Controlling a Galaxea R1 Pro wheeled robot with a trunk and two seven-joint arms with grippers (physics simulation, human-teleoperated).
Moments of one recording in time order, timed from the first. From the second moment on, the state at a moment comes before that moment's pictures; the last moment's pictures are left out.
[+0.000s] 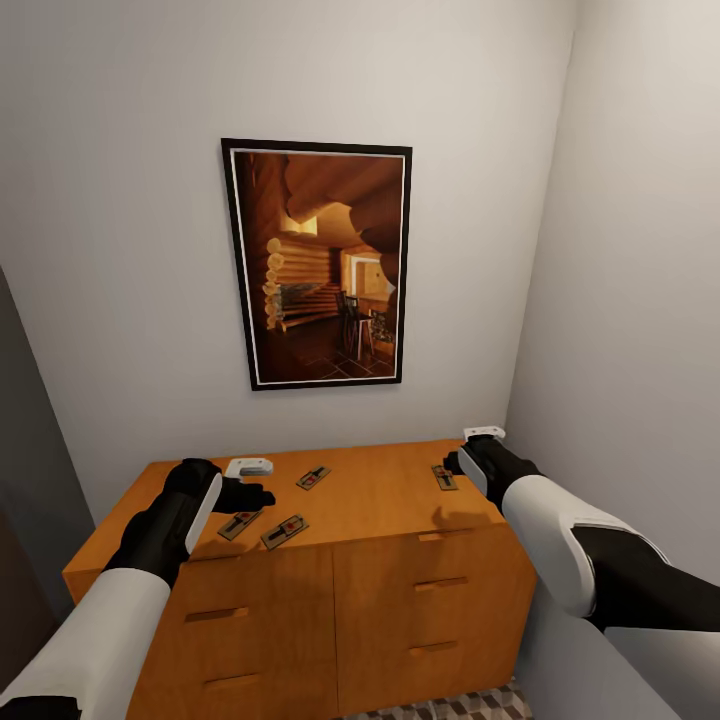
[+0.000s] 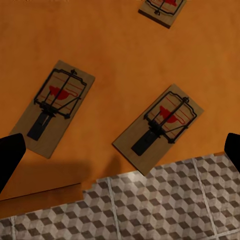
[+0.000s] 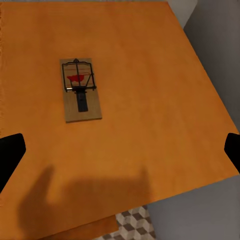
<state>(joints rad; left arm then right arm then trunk) -0.75 0.05 -0.01 -0.96 0.01 1.03 -0.15 -1.16 0.06 -0.11 -0.17 0.15 0.49 -0.24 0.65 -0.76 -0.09</state>
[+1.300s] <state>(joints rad) -0.75 0.05 -0.01 -0.96 0.01 1.03 -0.15 -1.16 0.06 -0.11 -0.17 0.15 0.49 -0.21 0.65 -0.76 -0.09</state>
